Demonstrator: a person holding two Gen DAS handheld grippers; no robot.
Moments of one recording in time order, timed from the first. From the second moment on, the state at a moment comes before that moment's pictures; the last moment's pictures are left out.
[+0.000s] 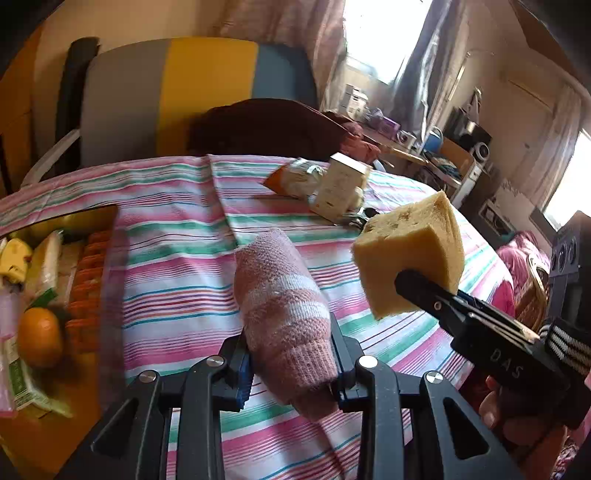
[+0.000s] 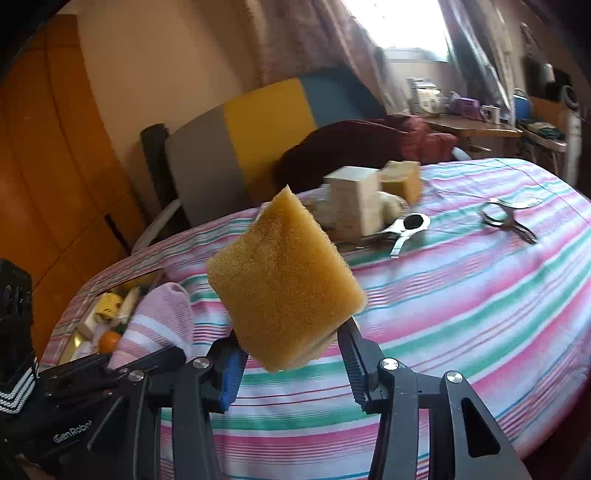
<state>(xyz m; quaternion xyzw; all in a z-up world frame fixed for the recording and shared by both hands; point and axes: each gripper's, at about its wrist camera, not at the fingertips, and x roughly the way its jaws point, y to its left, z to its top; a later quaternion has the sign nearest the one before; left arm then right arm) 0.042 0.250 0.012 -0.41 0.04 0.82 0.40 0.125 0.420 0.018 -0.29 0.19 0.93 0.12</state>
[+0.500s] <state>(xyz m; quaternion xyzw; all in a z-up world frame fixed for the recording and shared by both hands) 0.010 0.121 0.033 -0.40 -0.02 0.85 0.33 0.075 0.315 0.040 -0.32 0.17 0.93 -0.01</state>
